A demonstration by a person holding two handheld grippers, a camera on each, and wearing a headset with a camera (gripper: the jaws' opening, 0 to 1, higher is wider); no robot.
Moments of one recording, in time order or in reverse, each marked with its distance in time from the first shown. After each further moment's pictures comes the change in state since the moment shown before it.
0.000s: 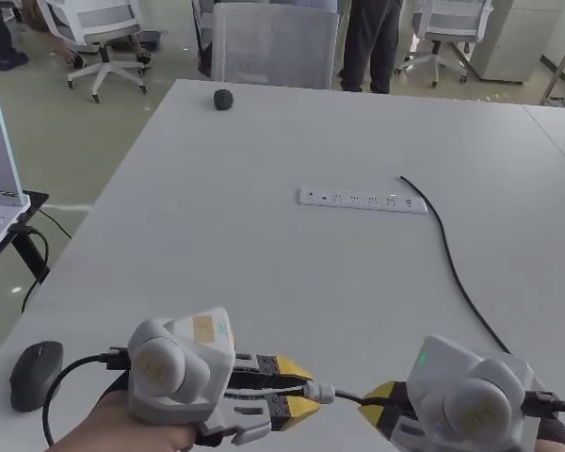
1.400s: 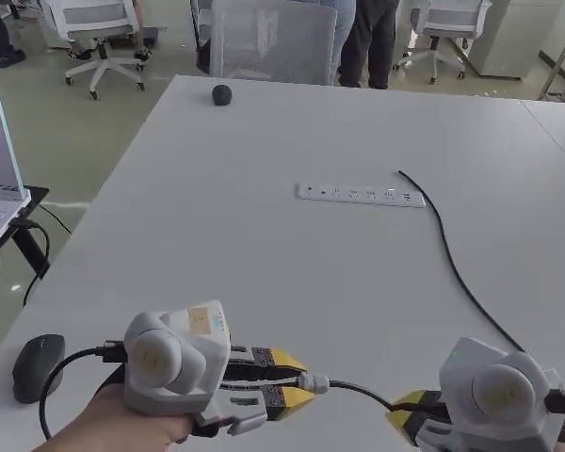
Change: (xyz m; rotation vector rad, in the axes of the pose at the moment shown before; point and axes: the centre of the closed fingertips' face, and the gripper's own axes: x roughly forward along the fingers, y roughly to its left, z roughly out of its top) left arm -0.005 0.000 -0.004 -0.007 0.006 0.021; right arm -0.005 -0.009 -0.041 0.208 0.036 -0.018
